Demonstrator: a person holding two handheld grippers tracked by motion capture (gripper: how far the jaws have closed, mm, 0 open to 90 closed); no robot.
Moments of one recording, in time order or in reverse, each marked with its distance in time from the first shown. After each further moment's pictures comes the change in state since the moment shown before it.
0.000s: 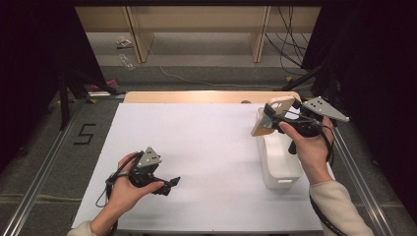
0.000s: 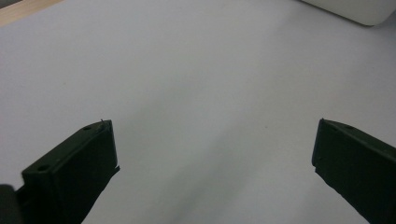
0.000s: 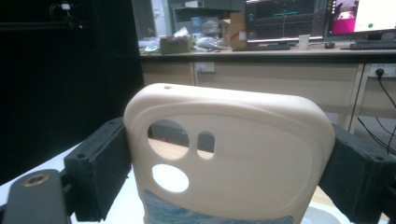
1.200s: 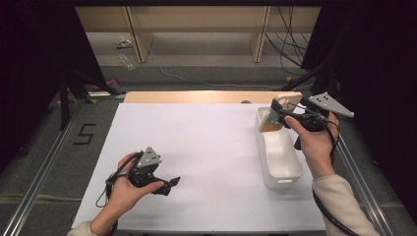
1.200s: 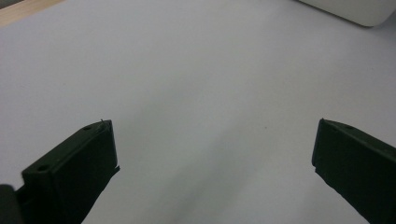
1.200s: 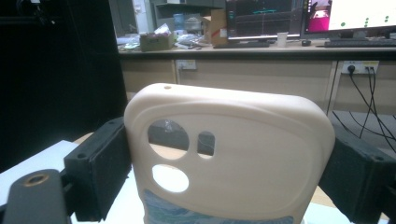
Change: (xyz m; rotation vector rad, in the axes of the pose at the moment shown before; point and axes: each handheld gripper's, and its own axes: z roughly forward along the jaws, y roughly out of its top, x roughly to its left) left arm 0.000 0.000 0.000 -0.001 -0.001 -0.003; right arm -0.020 0.003 0.004 0.012 -0.075 -0.002
